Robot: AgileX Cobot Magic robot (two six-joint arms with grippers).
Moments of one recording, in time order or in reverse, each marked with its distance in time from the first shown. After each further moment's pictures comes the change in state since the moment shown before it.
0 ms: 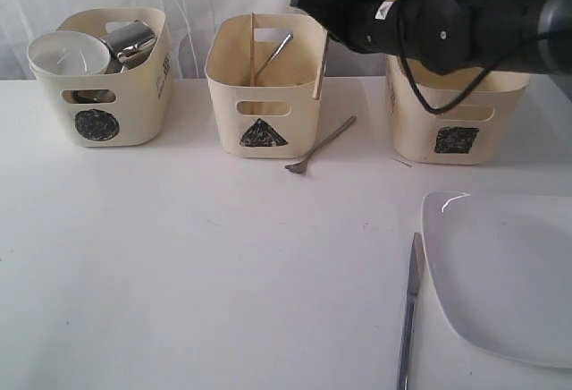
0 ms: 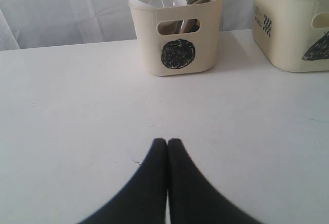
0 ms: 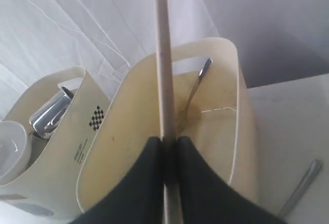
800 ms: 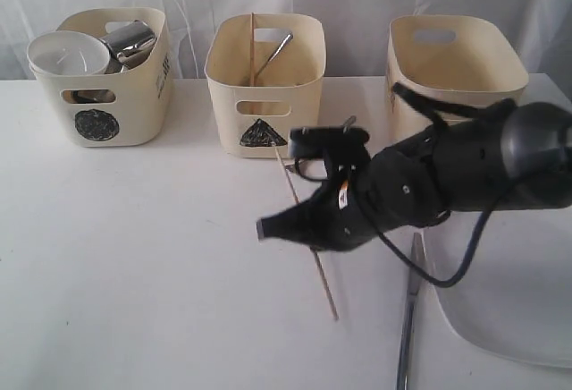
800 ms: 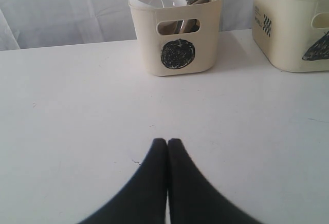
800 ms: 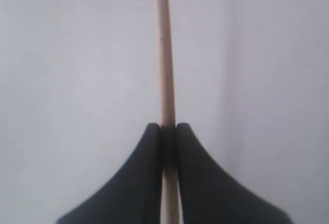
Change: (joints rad) left arm 0.000 0.000 0.000 0.000 0.000 0.000; right arm 0.236 -0.079 0.407 -0.032 0.320 -0.041
